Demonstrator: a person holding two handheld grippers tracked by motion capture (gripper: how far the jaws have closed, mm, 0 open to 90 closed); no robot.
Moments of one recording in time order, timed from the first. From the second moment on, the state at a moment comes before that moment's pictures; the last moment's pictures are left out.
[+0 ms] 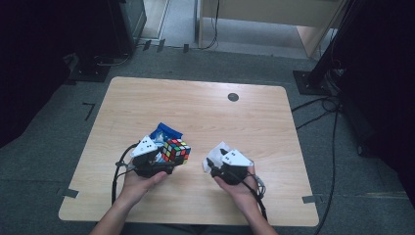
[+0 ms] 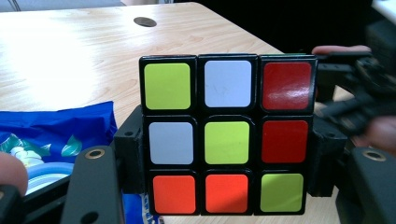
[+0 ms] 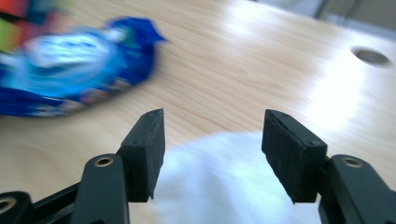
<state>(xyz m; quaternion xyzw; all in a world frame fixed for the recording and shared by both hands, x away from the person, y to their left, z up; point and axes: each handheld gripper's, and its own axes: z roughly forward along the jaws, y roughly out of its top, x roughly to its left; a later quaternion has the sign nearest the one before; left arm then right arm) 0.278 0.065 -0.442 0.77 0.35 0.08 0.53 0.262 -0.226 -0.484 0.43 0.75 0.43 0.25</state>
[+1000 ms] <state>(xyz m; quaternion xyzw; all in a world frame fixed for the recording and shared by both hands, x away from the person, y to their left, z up) 0.275 0.054 -0.450 0.79 0.33 0.08 0.52 0.288 -0.235 -0.520 0.47 0.78 0.37 0.21</state>
